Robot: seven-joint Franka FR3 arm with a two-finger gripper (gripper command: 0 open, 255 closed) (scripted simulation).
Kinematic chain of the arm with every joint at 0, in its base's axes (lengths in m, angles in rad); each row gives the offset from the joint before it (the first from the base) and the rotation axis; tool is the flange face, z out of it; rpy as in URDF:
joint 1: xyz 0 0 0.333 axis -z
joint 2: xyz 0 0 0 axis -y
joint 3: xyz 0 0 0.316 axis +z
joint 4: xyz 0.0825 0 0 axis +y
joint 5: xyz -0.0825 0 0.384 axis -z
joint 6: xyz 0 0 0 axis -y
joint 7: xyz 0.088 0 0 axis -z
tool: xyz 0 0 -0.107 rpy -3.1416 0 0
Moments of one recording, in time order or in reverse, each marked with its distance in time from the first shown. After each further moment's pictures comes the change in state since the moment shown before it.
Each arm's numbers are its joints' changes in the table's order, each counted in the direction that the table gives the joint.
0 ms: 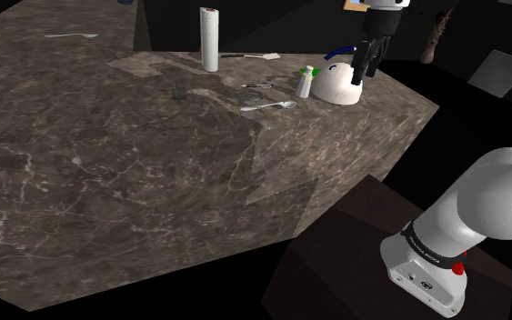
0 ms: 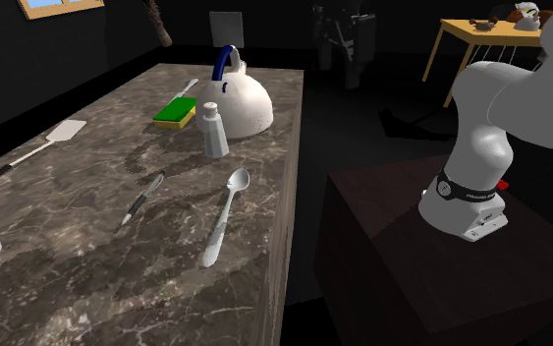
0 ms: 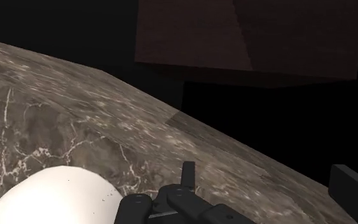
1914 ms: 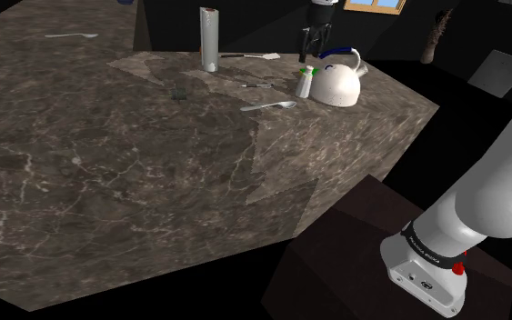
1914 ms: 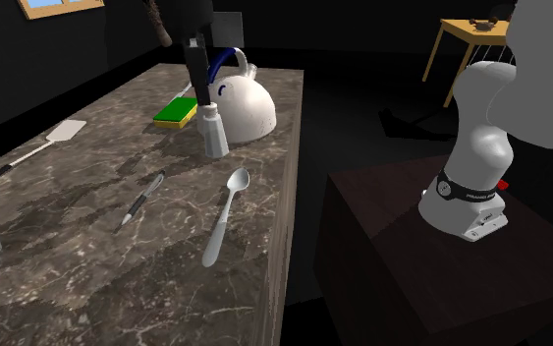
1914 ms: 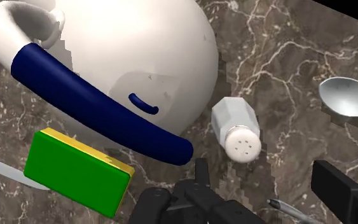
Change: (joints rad) arm 0.039 -0.627 -0.046 -0.564 -0.014 0.210 -0.039
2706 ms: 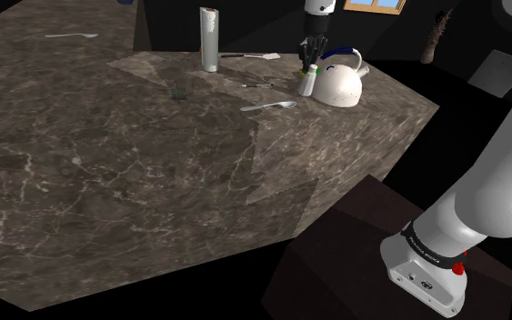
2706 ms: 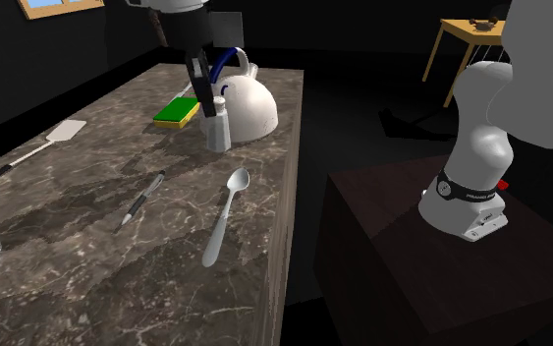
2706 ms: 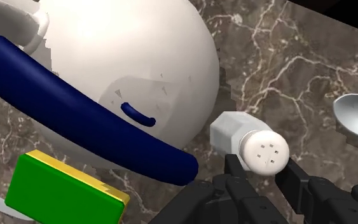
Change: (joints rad) arm 0.005 -0.065 -0.005 -0.031 0.001 -0.057 -0.003
